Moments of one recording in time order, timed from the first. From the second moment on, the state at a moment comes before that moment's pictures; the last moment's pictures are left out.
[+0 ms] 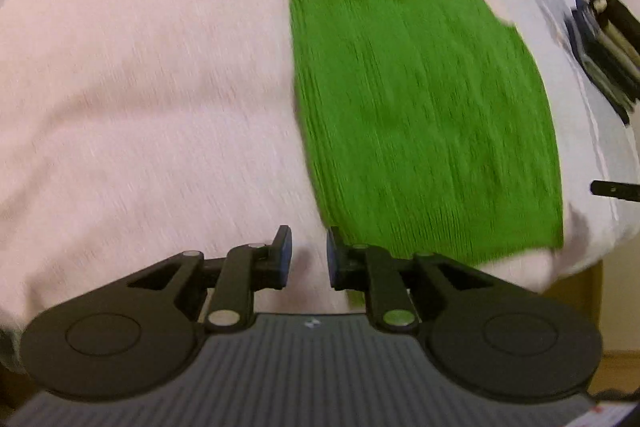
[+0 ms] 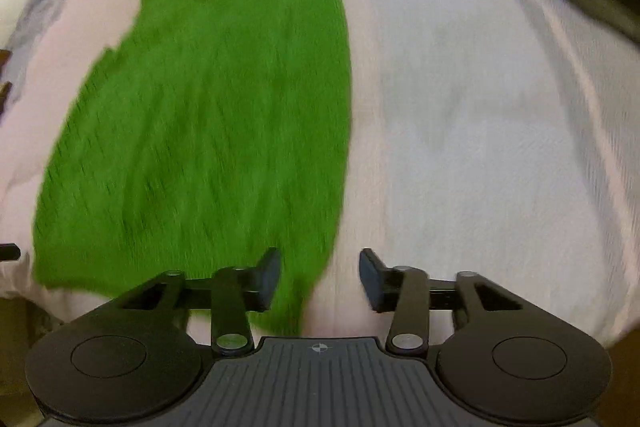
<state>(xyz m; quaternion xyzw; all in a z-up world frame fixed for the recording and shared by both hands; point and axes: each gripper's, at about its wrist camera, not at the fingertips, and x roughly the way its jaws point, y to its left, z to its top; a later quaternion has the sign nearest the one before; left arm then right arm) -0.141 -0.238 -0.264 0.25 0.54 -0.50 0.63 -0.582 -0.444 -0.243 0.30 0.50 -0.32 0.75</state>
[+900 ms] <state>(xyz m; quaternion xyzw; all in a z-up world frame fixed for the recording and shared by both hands) -0.058 -0.642 -0.289 0.45 0.28 -0.65 0.54 -0.291 -0.734 -0.285 0.01 0.52 -0.04 0.85</state>
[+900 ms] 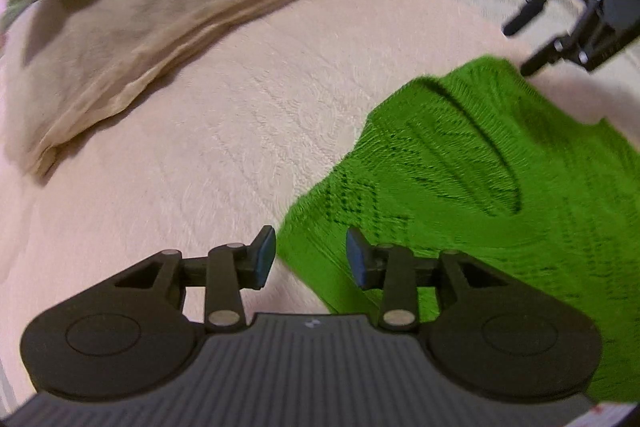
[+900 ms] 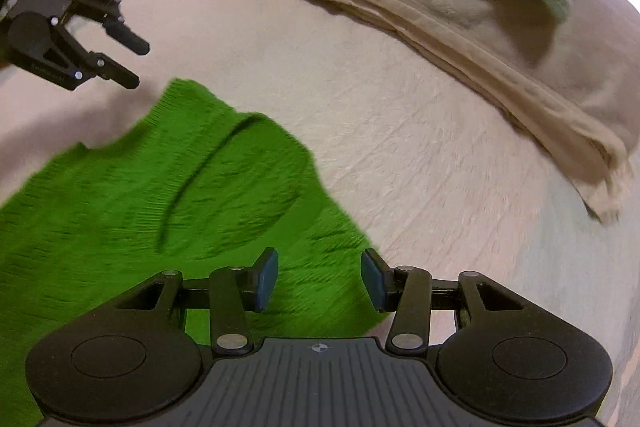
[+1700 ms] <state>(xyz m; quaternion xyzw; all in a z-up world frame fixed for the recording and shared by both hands) -0.042 -0.677 -0.319 0.49 0.25 -0.72 0.42 -0.269 -0.768 -0.318 -0.01 0.58 -0.01 0.82</state>
